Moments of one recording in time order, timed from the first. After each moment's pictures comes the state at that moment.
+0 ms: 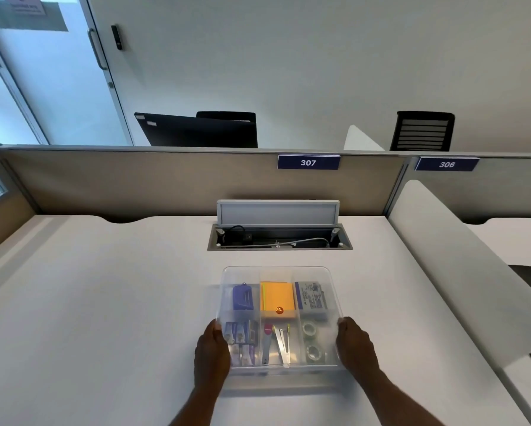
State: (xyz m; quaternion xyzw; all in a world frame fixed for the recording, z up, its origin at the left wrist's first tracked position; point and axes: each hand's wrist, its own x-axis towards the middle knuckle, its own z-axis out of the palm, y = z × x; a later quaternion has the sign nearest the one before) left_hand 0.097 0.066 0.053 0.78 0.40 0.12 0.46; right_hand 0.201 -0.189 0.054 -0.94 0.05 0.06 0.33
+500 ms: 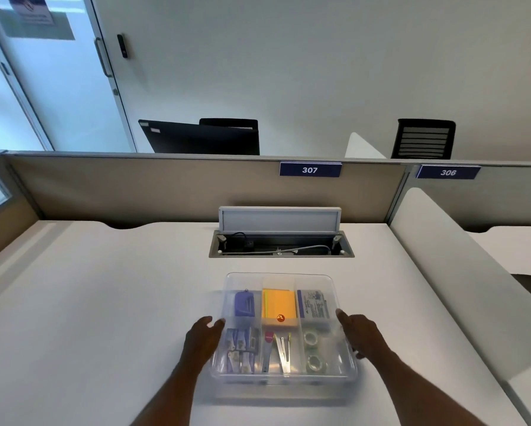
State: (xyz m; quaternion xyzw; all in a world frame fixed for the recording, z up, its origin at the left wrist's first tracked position) left_hand 0.116 0.112 0.079 0.77 0.38 0.00 0.52; right_hand 0.247 -0.204 0.085 -0.92 0.04 0.19 0.35
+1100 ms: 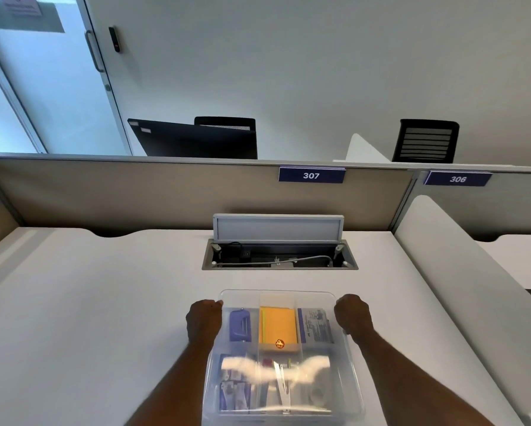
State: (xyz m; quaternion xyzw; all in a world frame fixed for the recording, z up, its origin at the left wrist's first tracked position) left_hand 0.213 0.128 0.090 0.81 0.40 0.06 0.41; right_hand 0.332 -0.151 0.096 -0.93 0.09 0.15 0.31
